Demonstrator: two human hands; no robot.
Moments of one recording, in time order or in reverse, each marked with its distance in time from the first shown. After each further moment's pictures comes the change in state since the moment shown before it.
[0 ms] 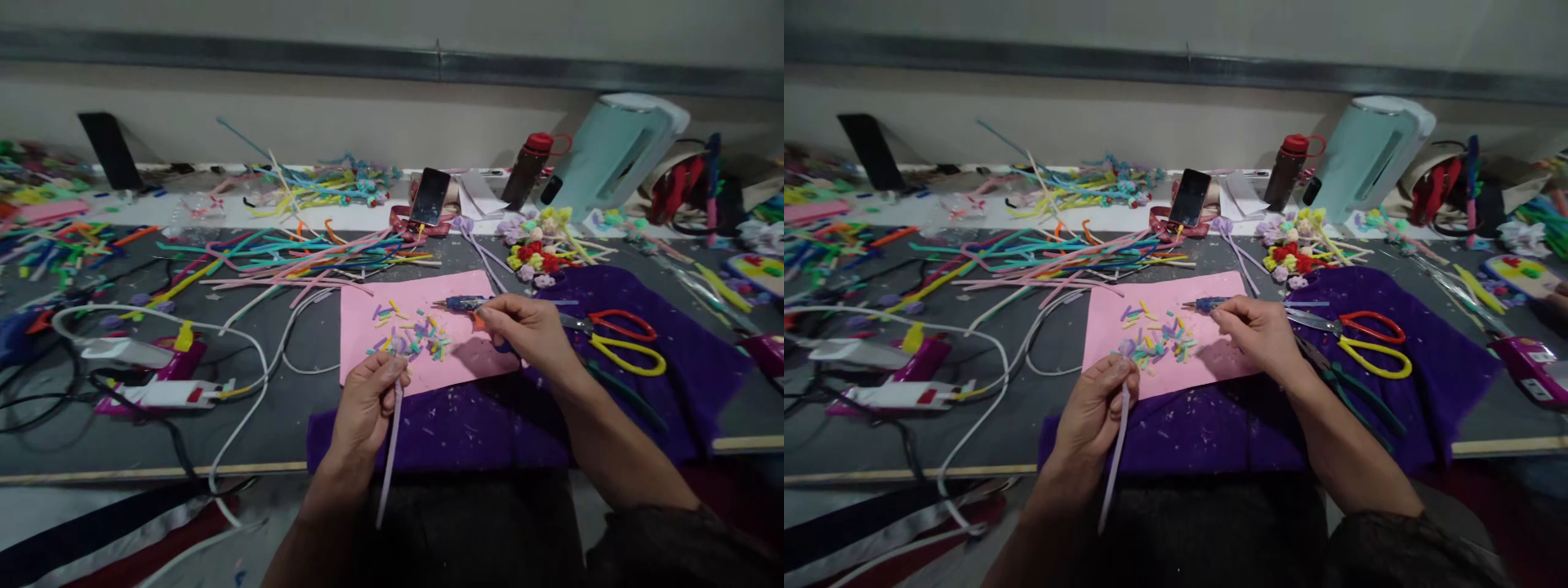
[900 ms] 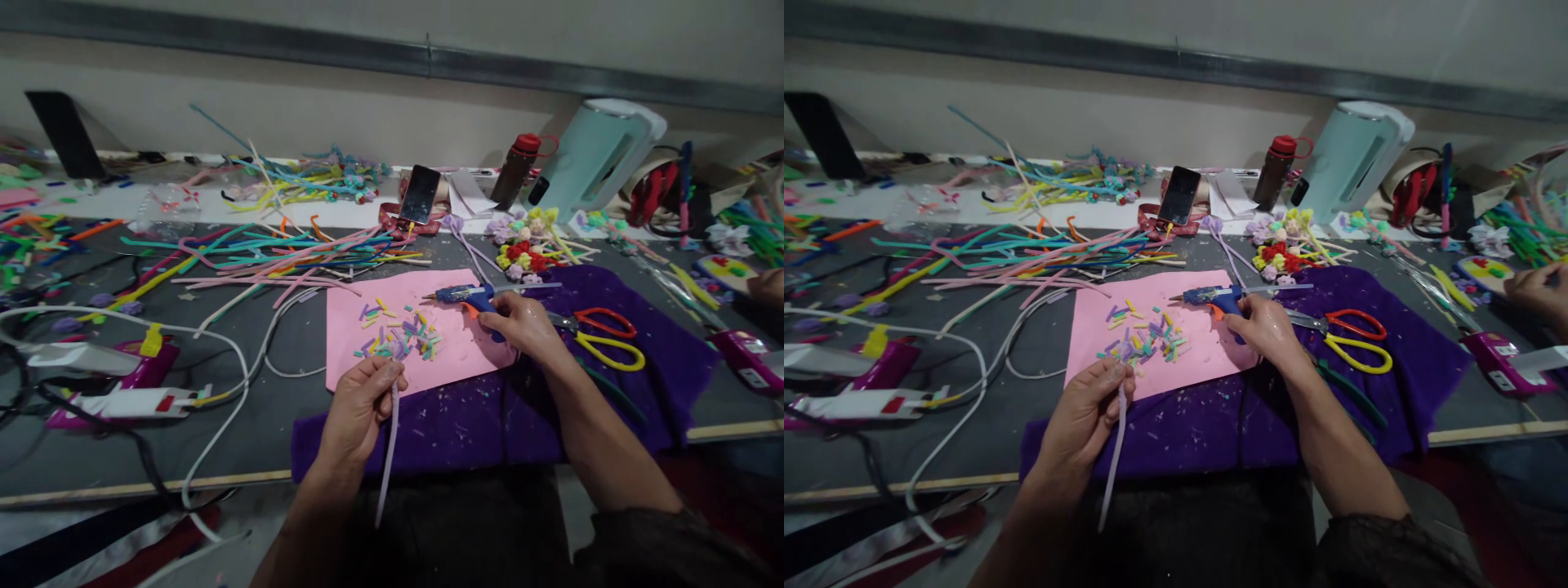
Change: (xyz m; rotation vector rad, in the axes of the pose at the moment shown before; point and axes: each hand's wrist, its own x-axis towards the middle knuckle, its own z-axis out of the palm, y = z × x) left_hand -0.001 -0.003 0.000 0.063 -0.033 -0.039; right_hand 0.013 0.042 -0.013 -0.487 -0.008 0.235
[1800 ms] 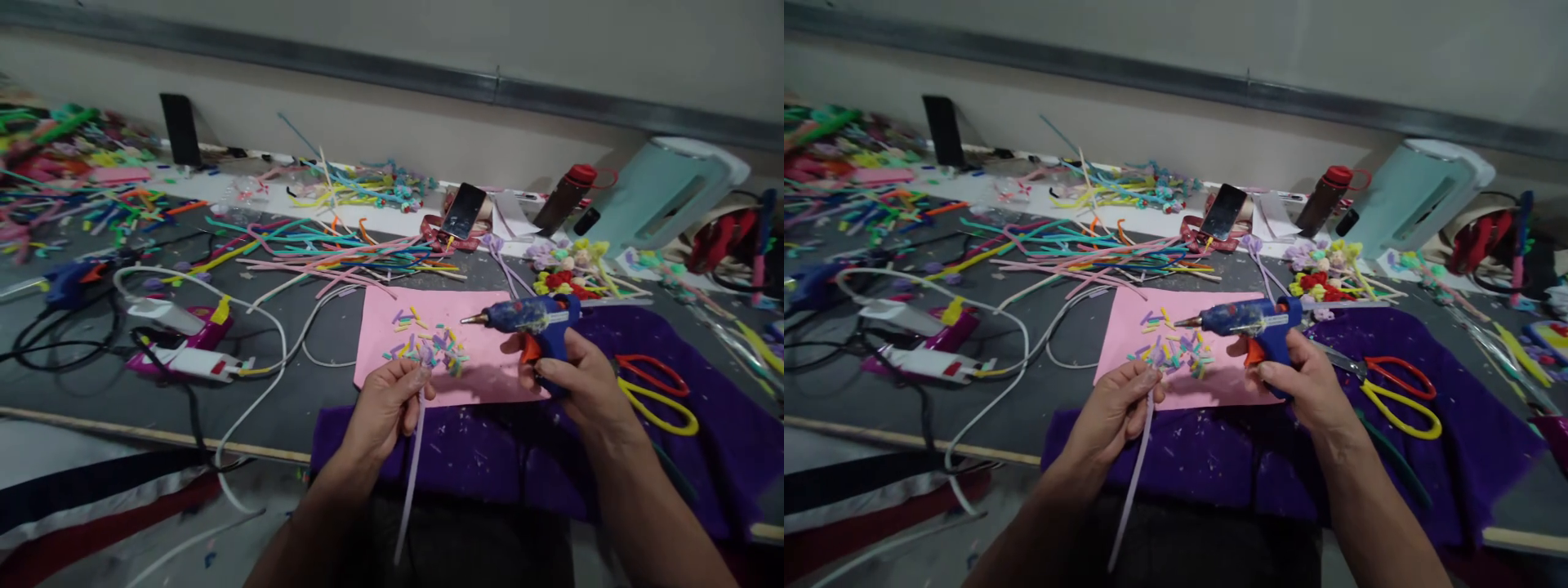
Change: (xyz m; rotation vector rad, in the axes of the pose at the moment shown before) left_hand 0.000 -0.001 0.001 -0.034 -0.021 -0.006; right_hand -0.041 -0.029 -0.017 0.985 -0.259 -0.109
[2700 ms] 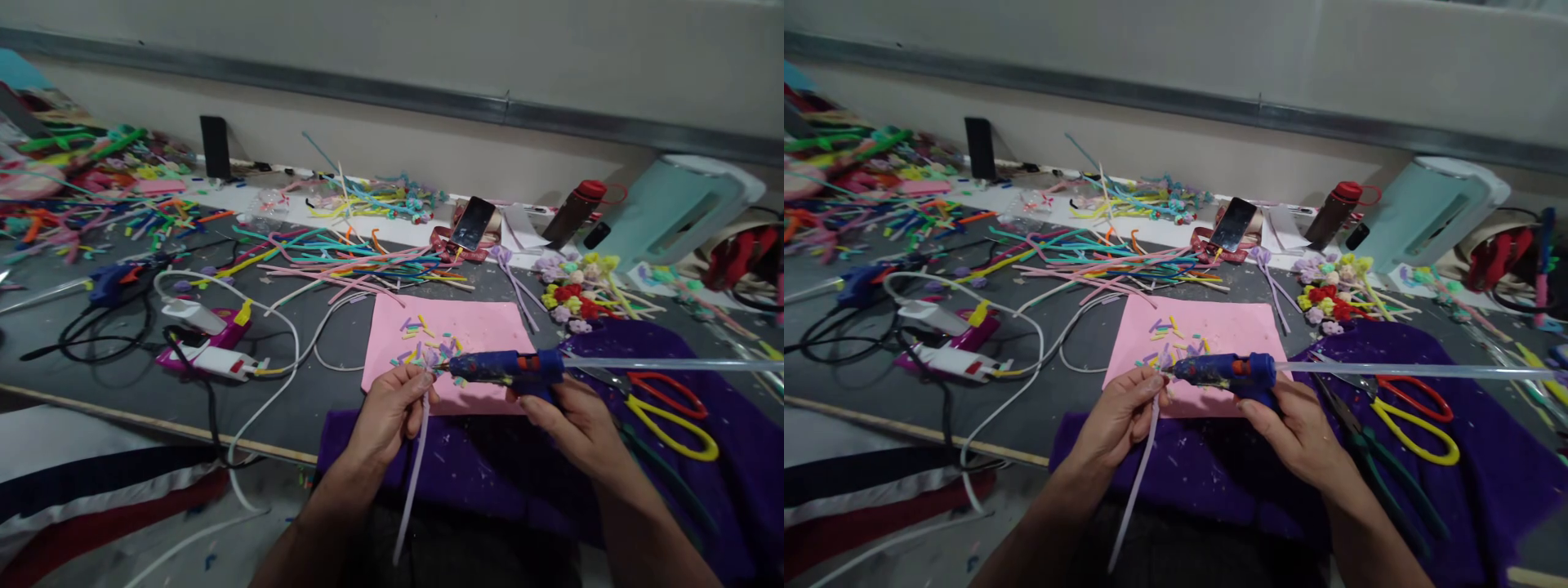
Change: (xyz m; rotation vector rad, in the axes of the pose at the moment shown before) left_hand 0.002 -0.003 -0.005 0.009 -0.023 0.020; right_hand -0.023 0.004 0.007 -0.838 -0.044 -0.380
